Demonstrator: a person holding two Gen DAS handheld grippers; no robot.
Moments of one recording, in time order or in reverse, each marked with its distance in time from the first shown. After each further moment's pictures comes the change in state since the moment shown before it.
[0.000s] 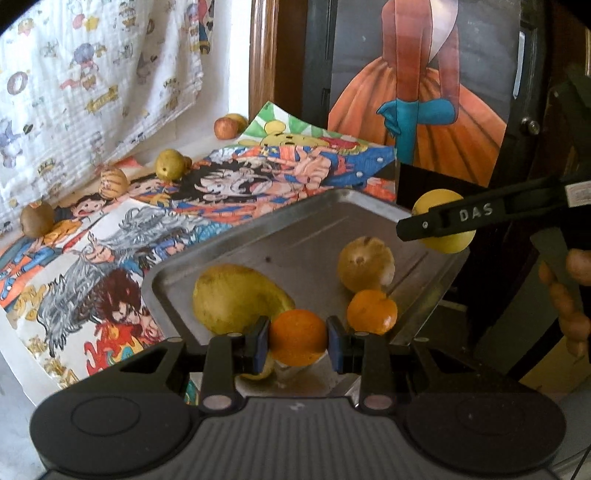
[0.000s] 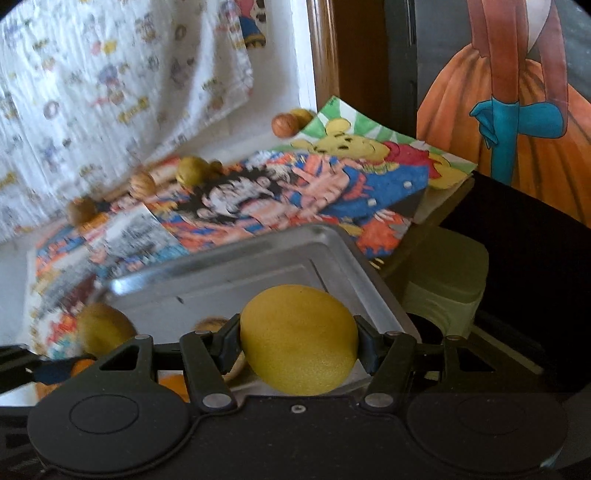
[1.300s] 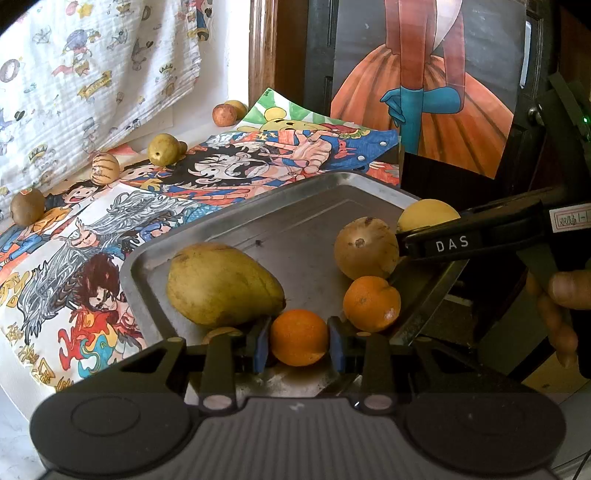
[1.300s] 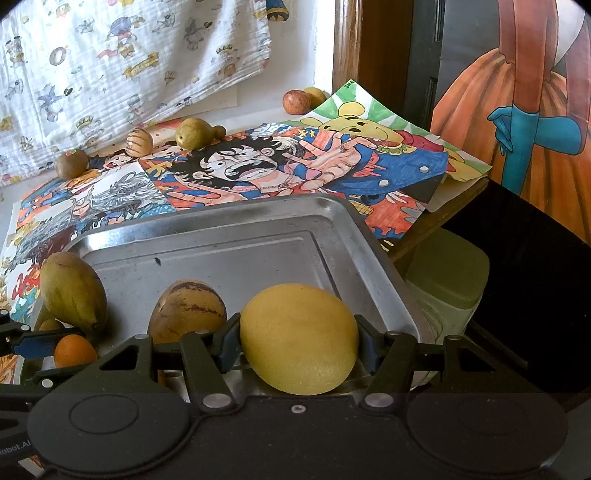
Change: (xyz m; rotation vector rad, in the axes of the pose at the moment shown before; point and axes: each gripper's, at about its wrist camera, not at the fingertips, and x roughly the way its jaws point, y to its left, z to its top) left arm 0.024 -0.009 -0.006 -0.005 0.023 0.017; right arm 0.031 0.005 -0.016 -0.110 0.024 -0.023
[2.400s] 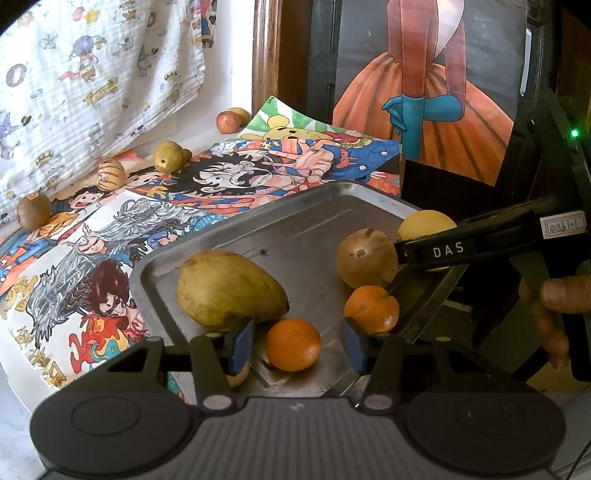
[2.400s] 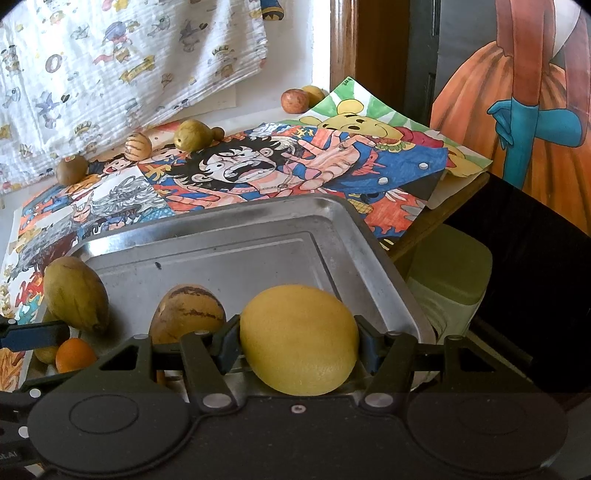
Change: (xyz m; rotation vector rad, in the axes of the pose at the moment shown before) left arm -0.010 0.002 0.000 -0.006 -0.020 0.005; right arm 0.000 -0.002 0.002 0.020 0.006 0.008
